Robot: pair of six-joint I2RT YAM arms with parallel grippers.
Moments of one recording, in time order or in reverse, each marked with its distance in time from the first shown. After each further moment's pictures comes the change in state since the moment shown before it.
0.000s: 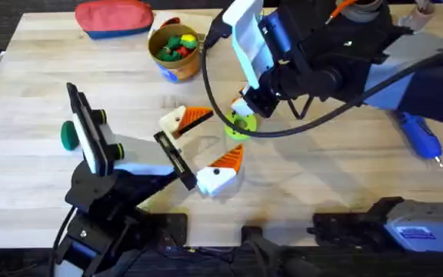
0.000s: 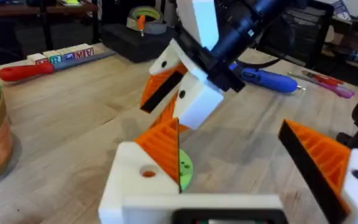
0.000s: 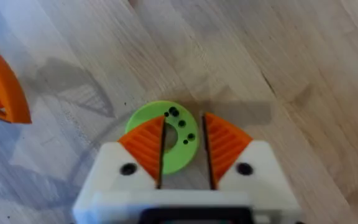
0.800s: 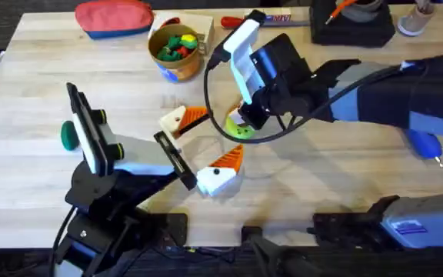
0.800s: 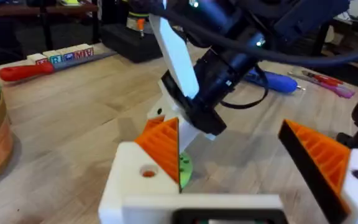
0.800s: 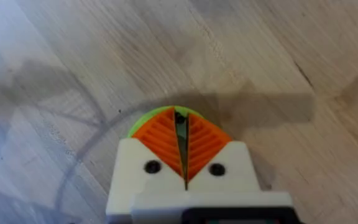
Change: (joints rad) left arm 0.000 0.000 0.000 0.000 0.000 0.000; right arm 0.000 0.117 -0.146 0.244 -0.028 0.072
